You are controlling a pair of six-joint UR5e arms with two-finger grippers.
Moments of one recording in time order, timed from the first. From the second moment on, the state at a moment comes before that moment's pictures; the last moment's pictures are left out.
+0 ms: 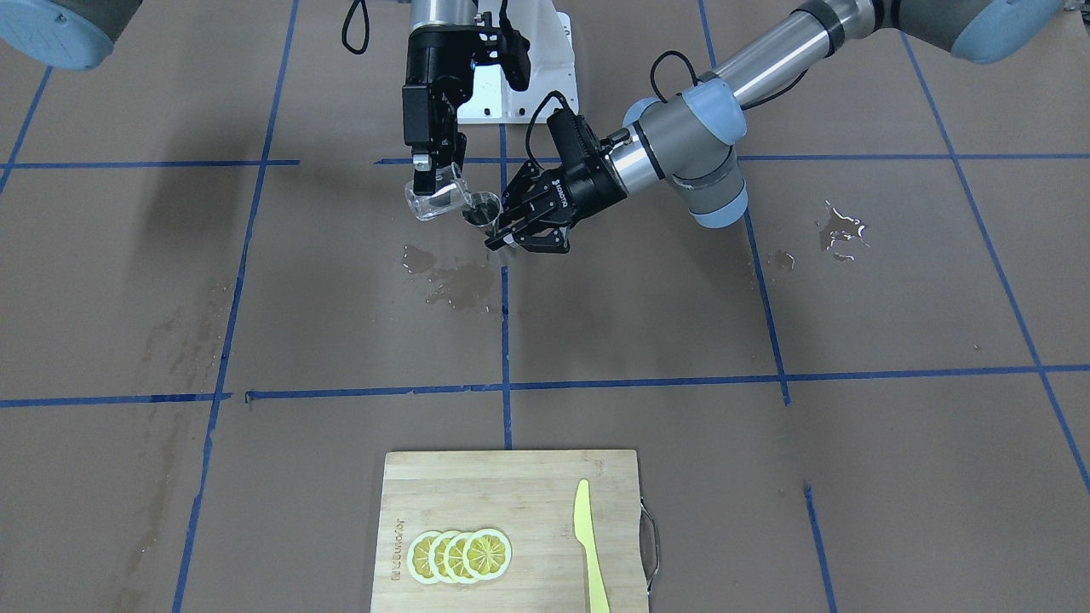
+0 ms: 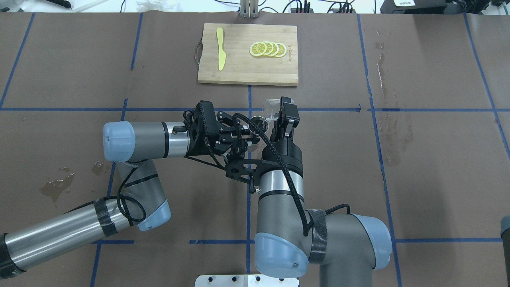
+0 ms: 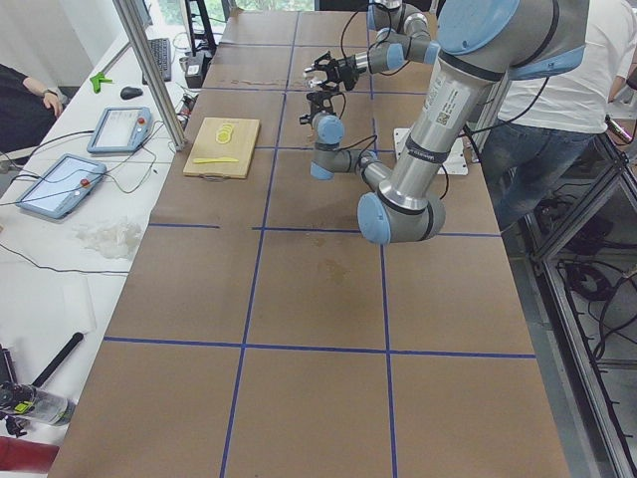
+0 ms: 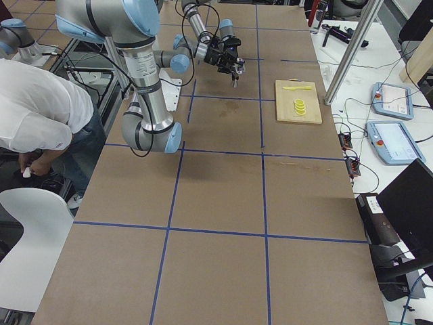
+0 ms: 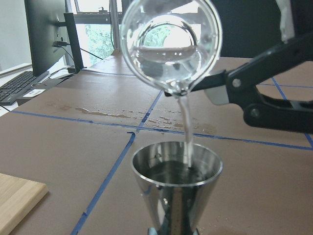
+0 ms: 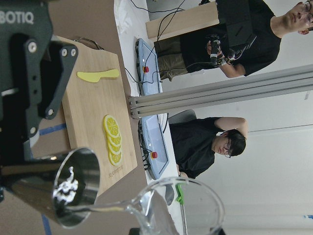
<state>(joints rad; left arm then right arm) -0.51 -2.18 -1.34 -3.07 -1.81 -0.24 0.16 -0.99 1.95 -1.73 0.43 0.10</state>
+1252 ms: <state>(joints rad) -0.51 -2.18 -1.34 -3.07 -1.81 -0.24 0.16 -0.98 1.96 -1.71 0.41 0.08</state>
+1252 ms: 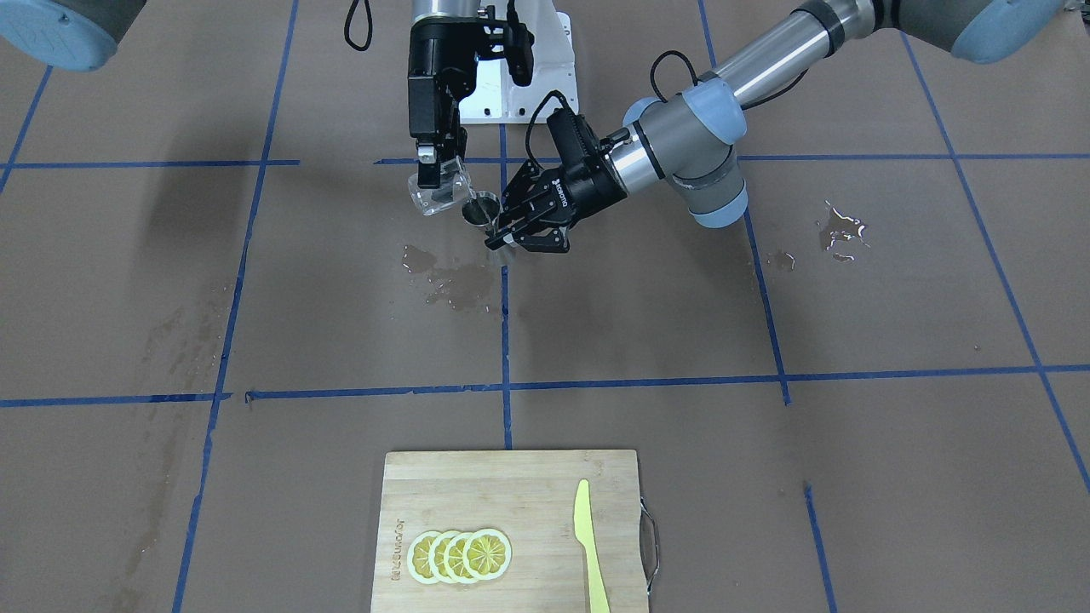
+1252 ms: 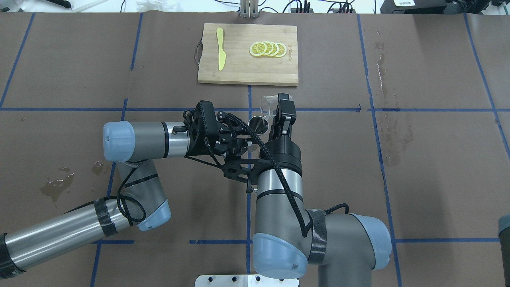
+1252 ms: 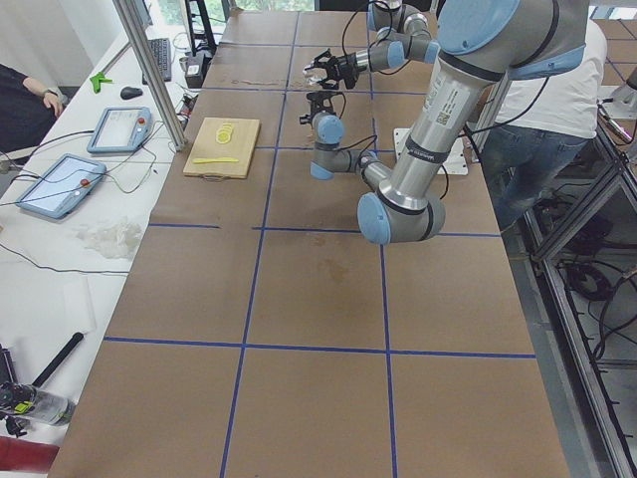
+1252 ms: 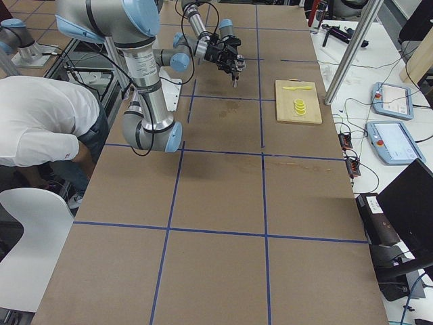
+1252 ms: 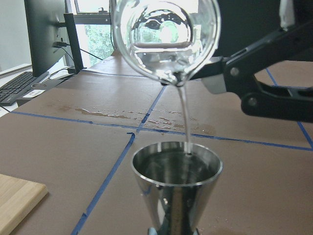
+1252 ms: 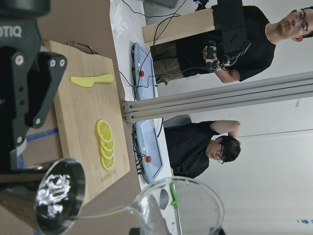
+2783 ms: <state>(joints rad) -0.52 -2.17 -1.35 -3.08 -1.81 -0.26 0.23 -1.06 2.01 -1.46 0.57 0.45</state>
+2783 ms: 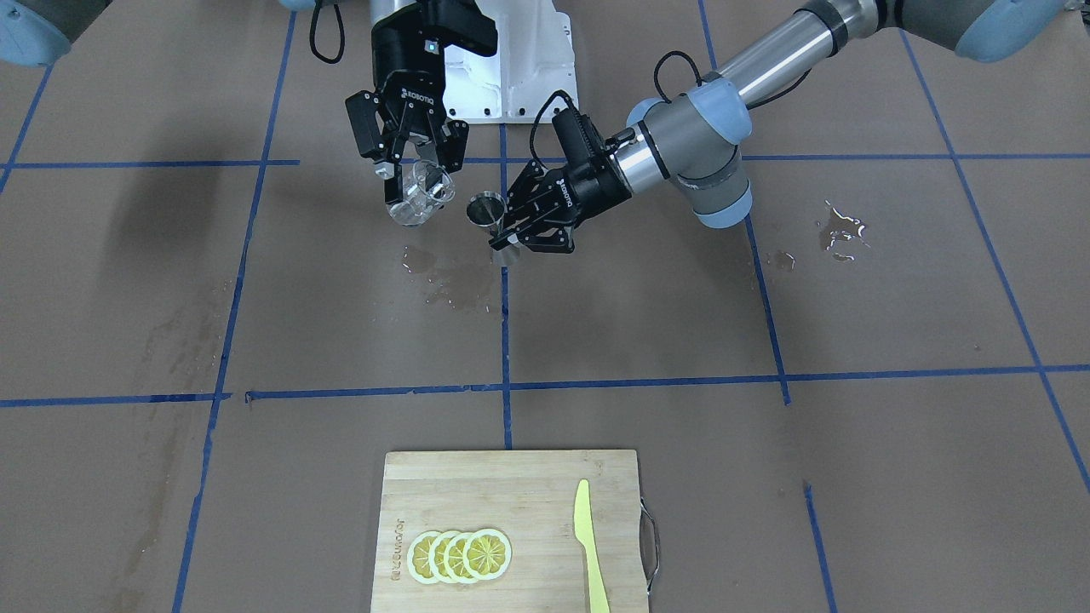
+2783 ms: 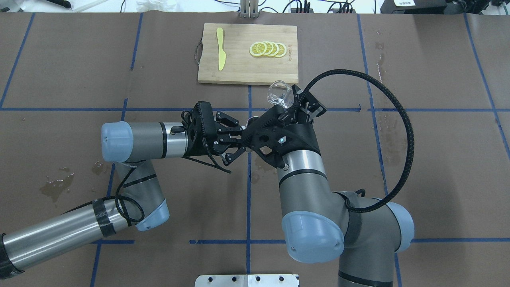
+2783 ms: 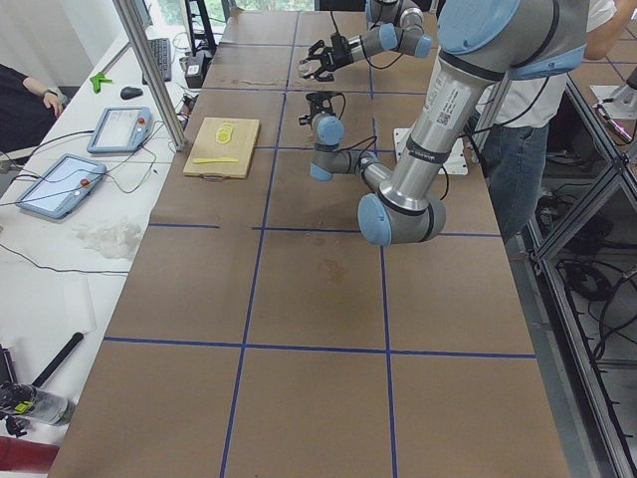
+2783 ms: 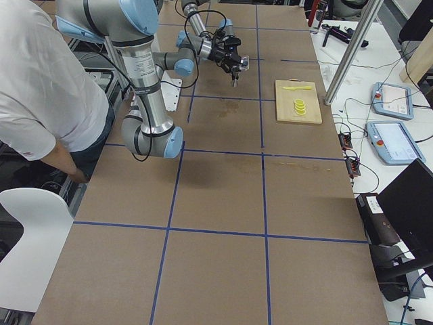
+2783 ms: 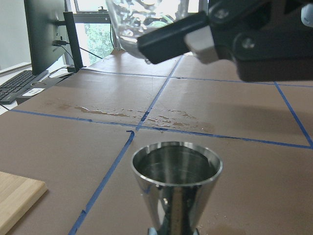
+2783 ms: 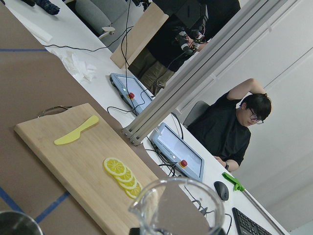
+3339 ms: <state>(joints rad) -0.58 -2.08 -1.44 -3.10 -1.82 -0.32 0.24 -1.07 2.01 -1.45 0.58 0.47</state>
